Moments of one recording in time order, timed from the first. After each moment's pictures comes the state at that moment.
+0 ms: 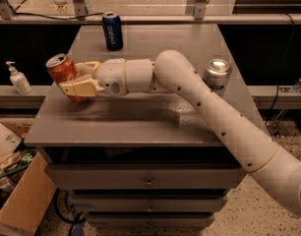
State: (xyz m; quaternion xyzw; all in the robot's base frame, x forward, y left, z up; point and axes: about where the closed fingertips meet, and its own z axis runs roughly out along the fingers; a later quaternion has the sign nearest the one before) arm 0.571 0.195 0.890 -0.54 -0.50 -0.49 0.48
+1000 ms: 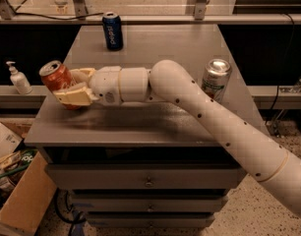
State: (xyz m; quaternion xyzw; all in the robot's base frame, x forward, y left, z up) arm 0.547 0.203 0.888 -0.54 -0.50 -0.50 0.45
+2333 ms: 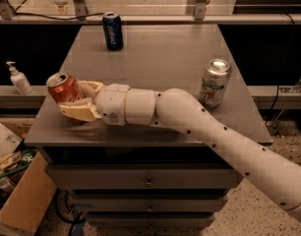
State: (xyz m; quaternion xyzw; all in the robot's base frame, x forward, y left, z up) arm 0.517 0.186 0.876 -0.56 -0.45 -0.54 0.43
